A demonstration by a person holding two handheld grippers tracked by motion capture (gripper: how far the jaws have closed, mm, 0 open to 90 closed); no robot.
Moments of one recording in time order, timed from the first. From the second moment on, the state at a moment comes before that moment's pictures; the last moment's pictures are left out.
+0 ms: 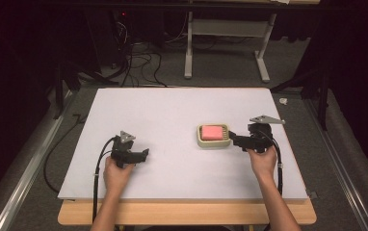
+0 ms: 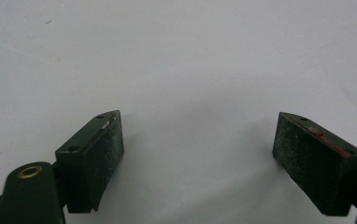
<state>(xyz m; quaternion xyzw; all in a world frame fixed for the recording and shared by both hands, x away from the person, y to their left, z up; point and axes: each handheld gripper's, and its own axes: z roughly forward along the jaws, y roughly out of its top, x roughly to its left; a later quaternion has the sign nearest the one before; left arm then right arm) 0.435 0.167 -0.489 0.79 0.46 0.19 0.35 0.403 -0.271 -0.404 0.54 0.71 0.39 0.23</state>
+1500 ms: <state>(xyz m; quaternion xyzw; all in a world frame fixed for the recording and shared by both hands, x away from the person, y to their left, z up) 0.435 0.167 -0.489 0.79 0.46 0.19 0.35 0.362 -0.315 -0.411 0.55 0.68 0.40 0.25</state>
